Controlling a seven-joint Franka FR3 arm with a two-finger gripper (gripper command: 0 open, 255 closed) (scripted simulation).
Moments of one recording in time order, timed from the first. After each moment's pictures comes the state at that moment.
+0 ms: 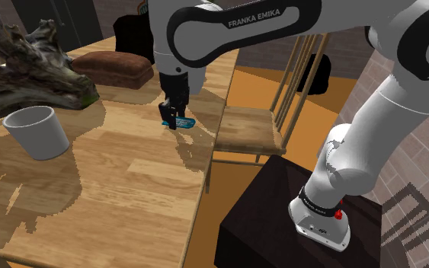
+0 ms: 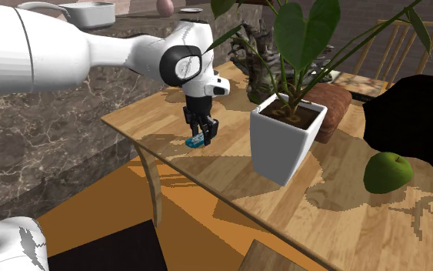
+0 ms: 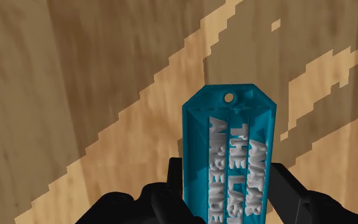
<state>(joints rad) 0.20 -0.14 0.24 -2.01 0.03 1.88 0.10</state>
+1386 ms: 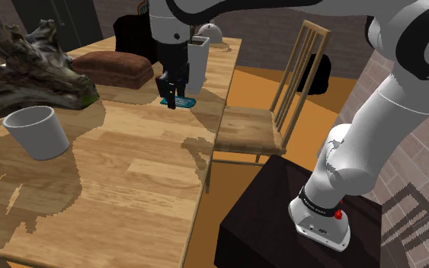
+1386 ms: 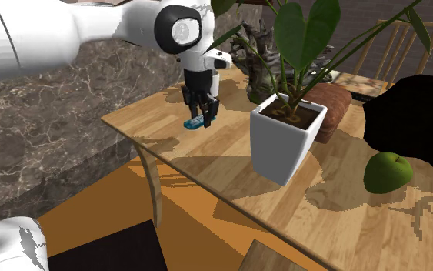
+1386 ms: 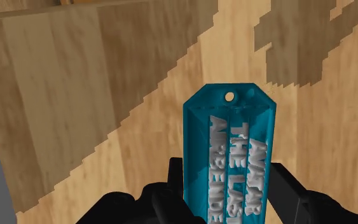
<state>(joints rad) 0.19 -0.14 0.23 -1.82 0.03 1.69 0.10</state>
